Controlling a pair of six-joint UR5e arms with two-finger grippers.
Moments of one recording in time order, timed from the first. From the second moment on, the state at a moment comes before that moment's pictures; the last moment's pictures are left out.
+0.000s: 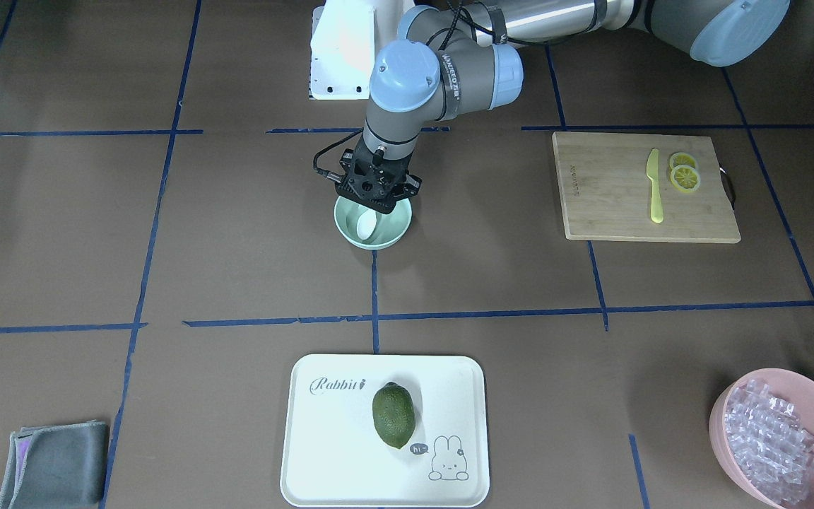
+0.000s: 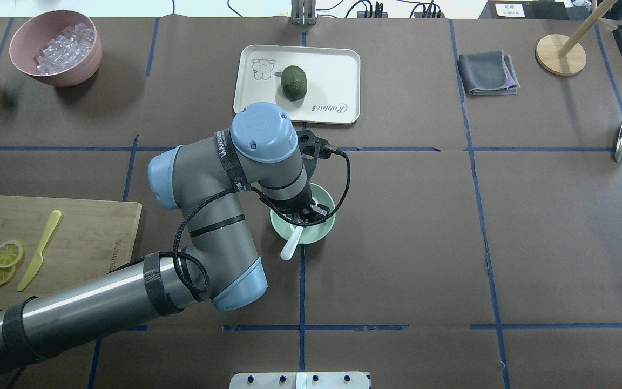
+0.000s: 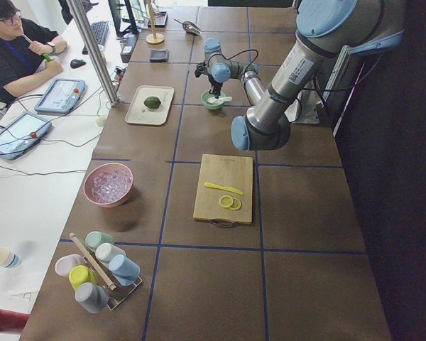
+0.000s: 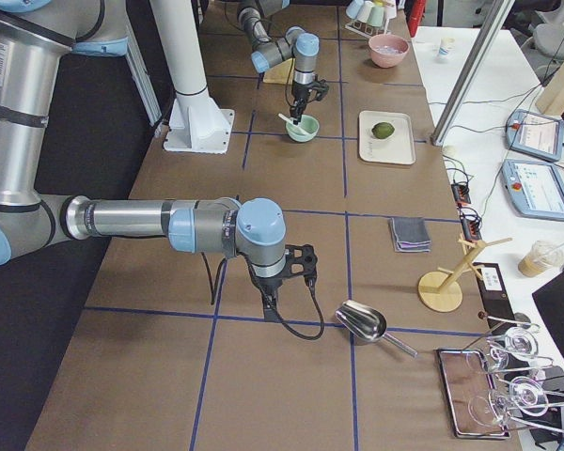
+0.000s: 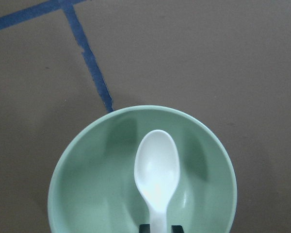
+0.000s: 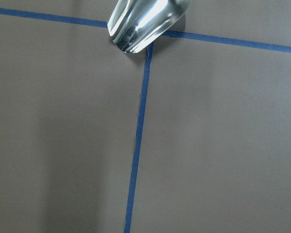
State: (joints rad) left arm -0.50 -2.41 -1.49 -1.66 -2.03 -0.86; right arm 1.61 -1.87 1.93 -1.61 2.30 -0.13
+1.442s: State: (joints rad) left arm -0.91 -2.05 -1.84 -1.40 -2.12 -0.49; right arm 1.61 -1.87 1.90 -1.61 2.31 -0.13
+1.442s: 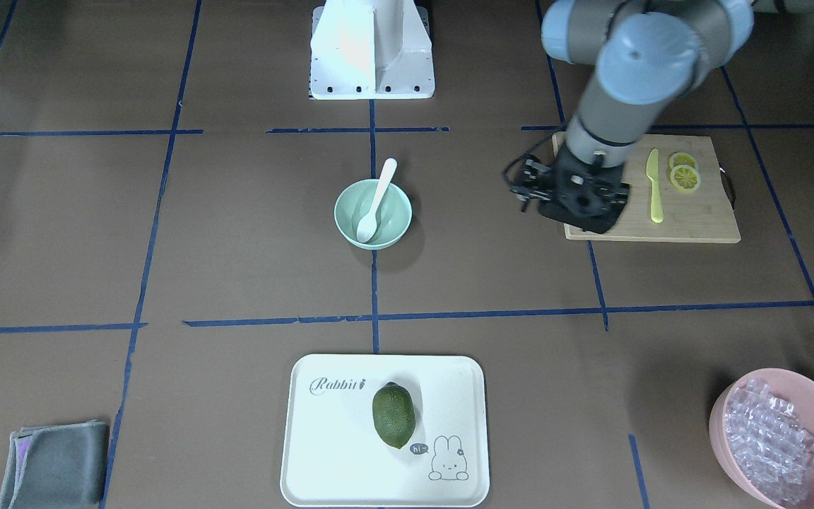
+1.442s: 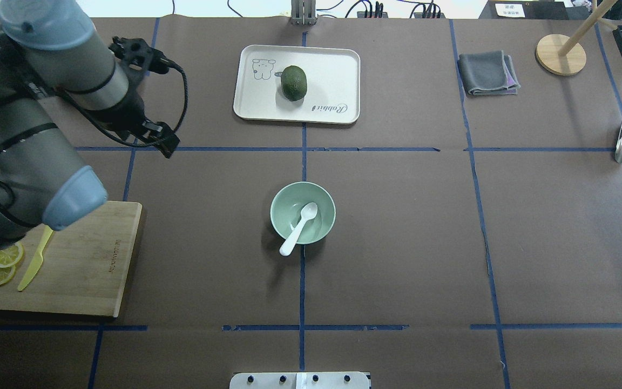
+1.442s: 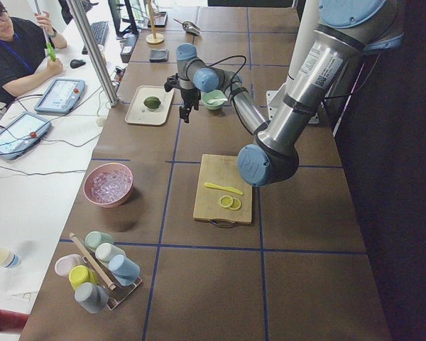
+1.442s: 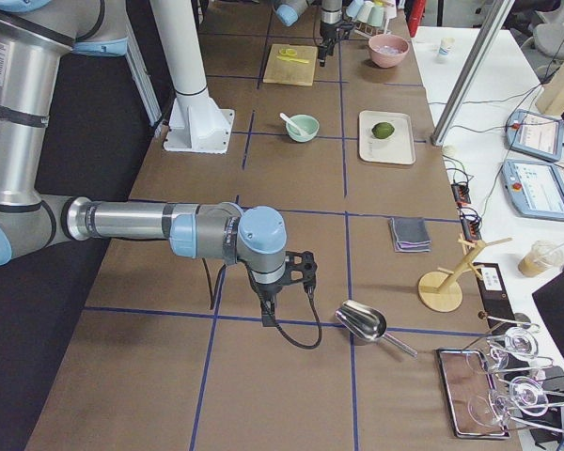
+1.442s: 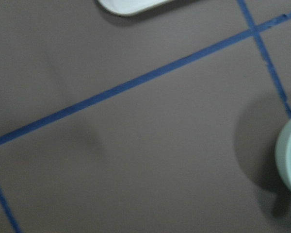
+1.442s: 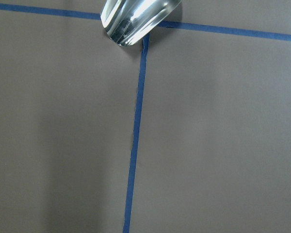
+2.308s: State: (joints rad) left arm -1.48 -1.55 -1.80 -1.51 -2.29 0.00; right arm 1.61 -1.85 1.88 -1.61 2.35 -0.13
